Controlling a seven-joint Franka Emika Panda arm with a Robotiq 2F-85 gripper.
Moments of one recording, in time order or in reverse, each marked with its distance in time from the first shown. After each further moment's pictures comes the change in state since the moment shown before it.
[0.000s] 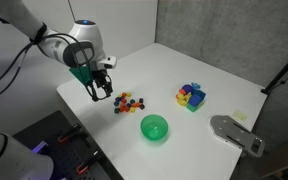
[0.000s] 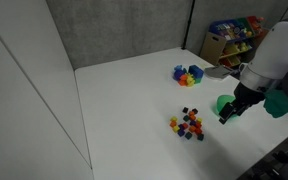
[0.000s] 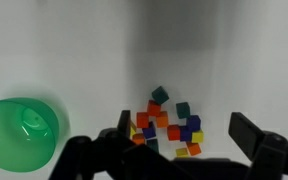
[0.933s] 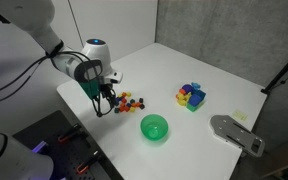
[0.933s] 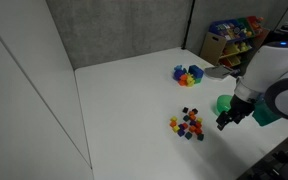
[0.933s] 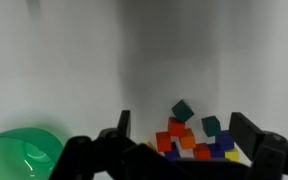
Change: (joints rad) arm 0.005 0.194 -0.070 0.013 -0.020 0.140 0.038
